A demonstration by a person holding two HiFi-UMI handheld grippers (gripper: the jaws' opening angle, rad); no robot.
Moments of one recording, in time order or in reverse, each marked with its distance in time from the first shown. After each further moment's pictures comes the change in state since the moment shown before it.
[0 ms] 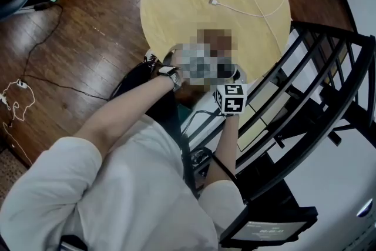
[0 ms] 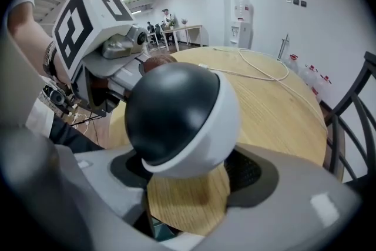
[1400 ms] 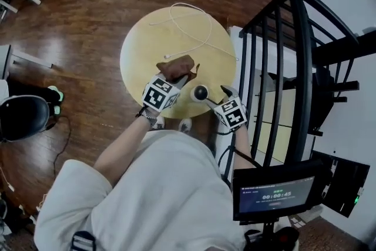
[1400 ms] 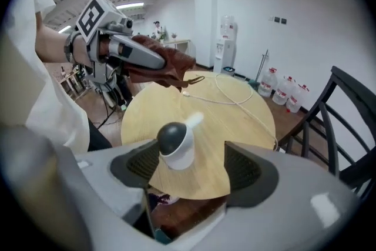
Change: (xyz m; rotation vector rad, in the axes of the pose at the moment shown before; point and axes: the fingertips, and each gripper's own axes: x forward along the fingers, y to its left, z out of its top) left arm -0.129 0.006 0.093 0.115 -0.238 -0.009; right arm -0.090 -0.023 0.016 0.050 -0.121 -0.126
